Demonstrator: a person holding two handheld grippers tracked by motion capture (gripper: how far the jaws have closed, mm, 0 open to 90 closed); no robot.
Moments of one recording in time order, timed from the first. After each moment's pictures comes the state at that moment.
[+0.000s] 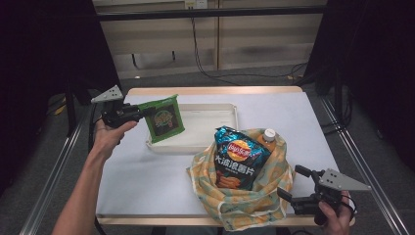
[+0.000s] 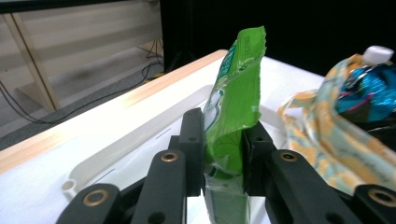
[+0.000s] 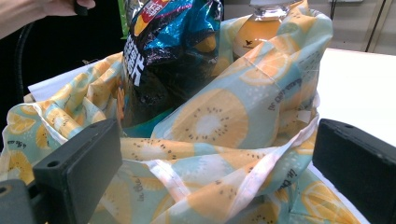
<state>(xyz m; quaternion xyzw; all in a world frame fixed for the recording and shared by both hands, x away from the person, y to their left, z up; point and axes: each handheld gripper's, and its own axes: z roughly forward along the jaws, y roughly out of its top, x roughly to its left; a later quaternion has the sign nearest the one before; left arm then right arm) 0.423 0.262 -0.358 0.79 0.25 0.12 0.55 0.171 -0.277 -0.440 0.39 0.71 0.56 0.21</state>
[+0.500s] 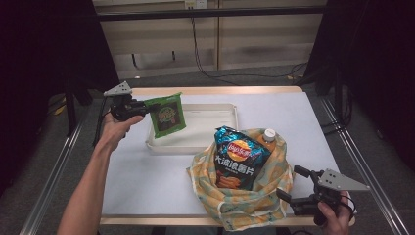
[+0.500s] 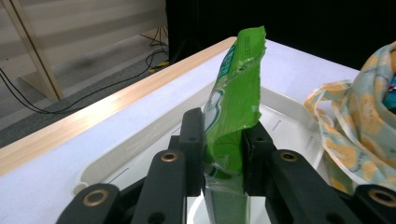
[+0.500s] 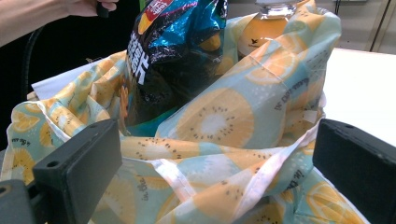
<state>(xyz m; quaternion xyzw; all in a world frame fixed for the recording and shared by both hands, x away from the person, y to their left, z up) 0.458 0.251 -0.373 0.80 0.25 0.11 0.53 0.170 -0.275 -0.440 0.38 0.71 0.56 0.20</state>
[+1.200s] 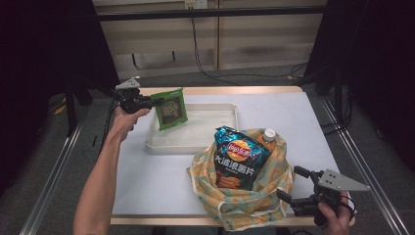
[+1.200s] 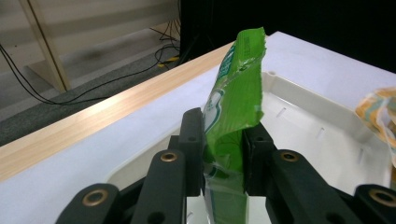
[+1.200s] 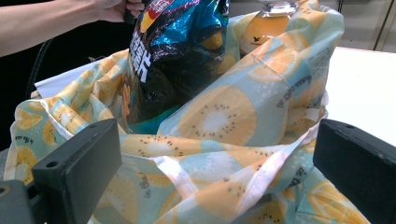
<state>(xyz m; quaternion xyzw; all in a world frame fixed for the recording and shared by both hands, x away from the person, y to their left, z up) 0.508 0.243 -0.403 0.79 0.28 0.11 0.53 0.170 -0.276 -0.440 0.38 0.71 0.56 0.20</state>
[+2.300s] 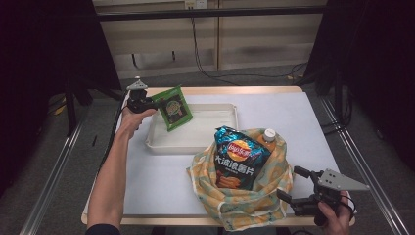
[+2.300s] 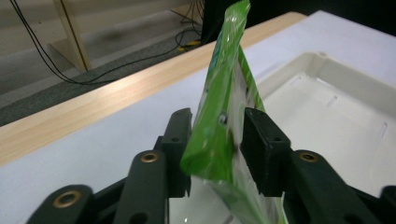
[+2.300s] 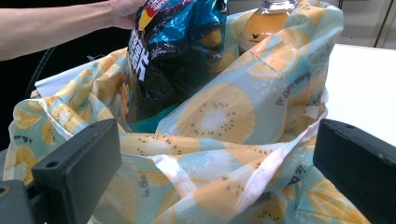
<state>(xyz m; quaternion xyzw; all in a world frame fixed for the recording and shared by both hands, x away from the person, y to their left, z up) 0.534 0.233 -0.433 0.80 0.32 0.13 0.49 0.171 -0.276 -0.441 0.38 0.71 0.56 0.20</state>
